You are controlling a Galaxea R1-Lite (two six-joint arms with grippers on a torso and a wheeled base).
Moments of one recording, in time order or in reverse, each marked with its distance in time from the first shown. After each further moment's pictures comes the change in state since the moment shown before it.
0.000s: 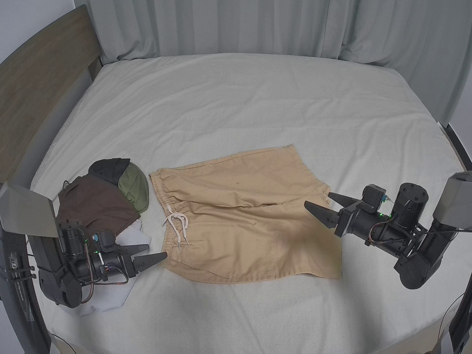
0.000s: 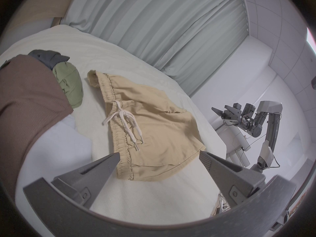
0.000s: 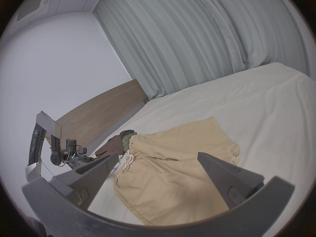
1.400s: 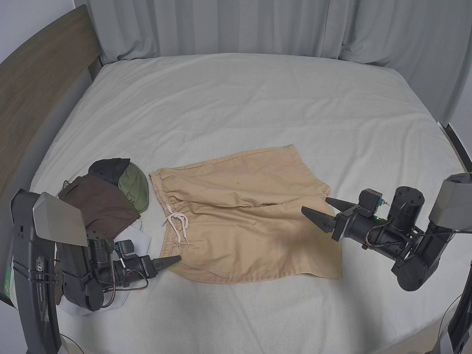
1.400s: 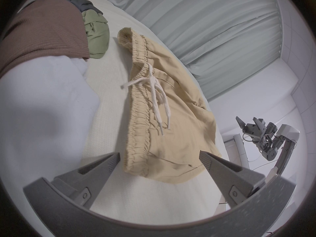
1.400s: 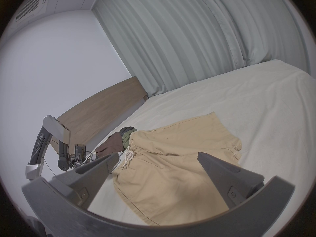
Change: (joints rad) left arm -0.088 0.202 -0.119 0.000 0.179 -0.252; right arm 0.009 0.024 0.003 -0.001 0.000 -0.003
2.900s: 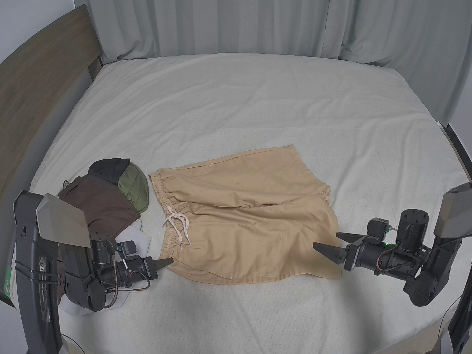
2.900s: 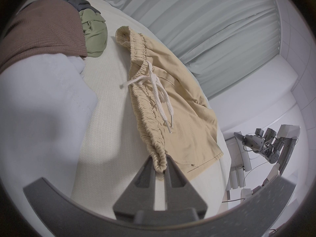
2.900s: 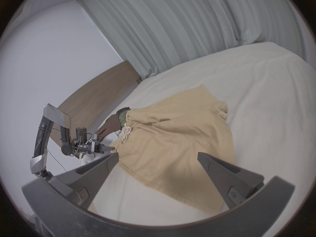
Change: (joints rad) left arm -0.009 0.020 -0.016 -0.001 0.008 0.024; right arm -0.037 -0.001 0.210 0.005 0.032 -0.008
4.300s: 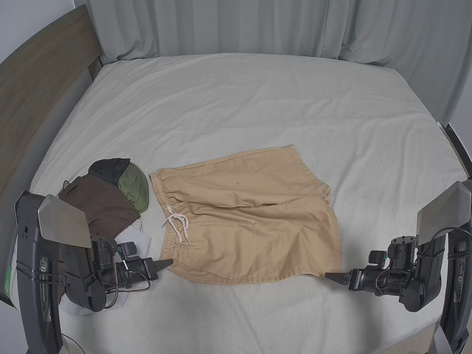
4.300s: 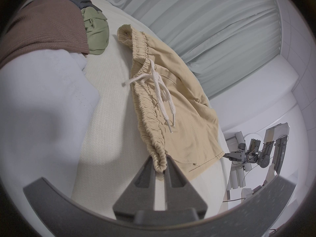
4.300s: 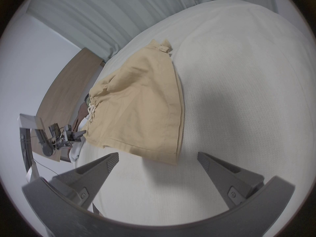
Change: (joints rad) left arm 0.002 0.012 -0.002 0.000 0.000 0.003; right arm -0.150 0.283 0.071 -0.001 0.011 0.099
